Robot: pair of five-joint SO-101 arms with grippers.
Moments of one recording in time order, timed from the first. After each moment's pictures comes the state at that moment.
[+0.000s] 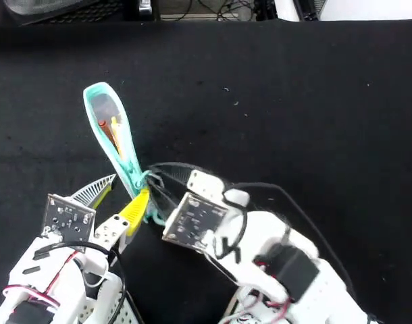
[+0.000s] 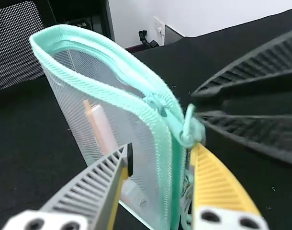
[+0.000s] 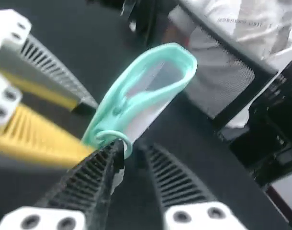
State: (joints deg) left arm 13.7 -103.2 56.6 76.1 -5.8; right arm -46.7 -75.6 53.4 48.8 25.9
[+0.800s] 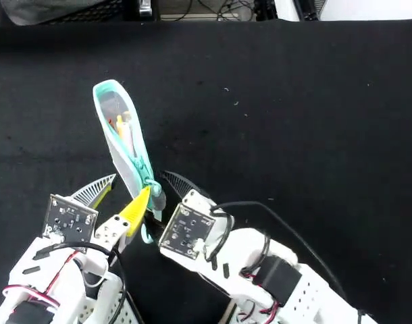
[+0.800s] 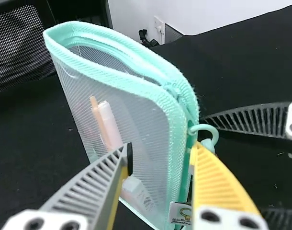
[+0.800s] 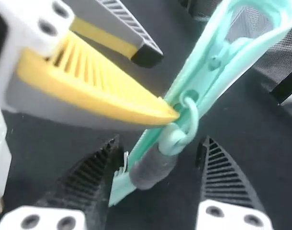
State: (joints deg) left arm 13.7 -103.2 56.6 76.1 -7.0; right arm -53.5 -83.9 72.8 42.4 16.0
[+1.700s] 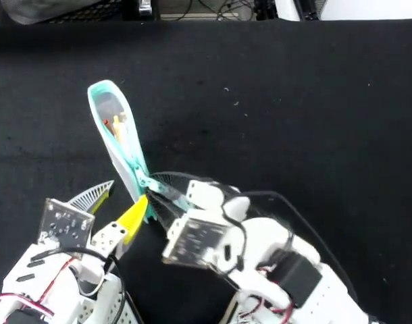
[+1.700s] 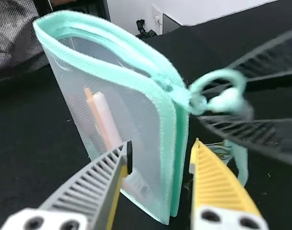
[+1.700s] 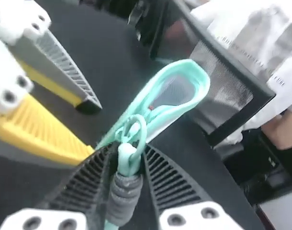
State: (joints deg) left arm 14.1 -103.3 53.5 80.7 -7.0; right arm -48.6 -75.7 54.9 46.0 32.1
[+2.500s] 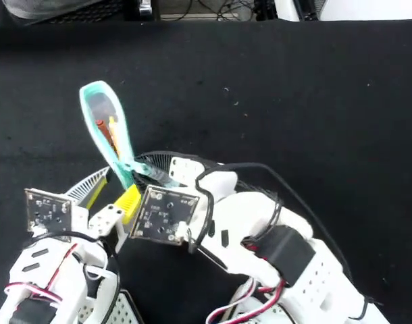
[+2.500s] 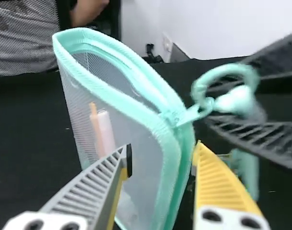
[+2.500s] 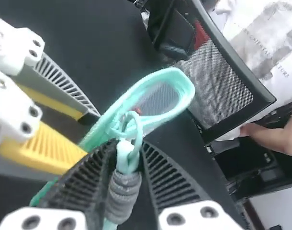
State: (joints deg) left arm 9.5 -103.3 58.2 71.7 2.0; right arm -48.8 -58.2 33.8 54.0 36.2
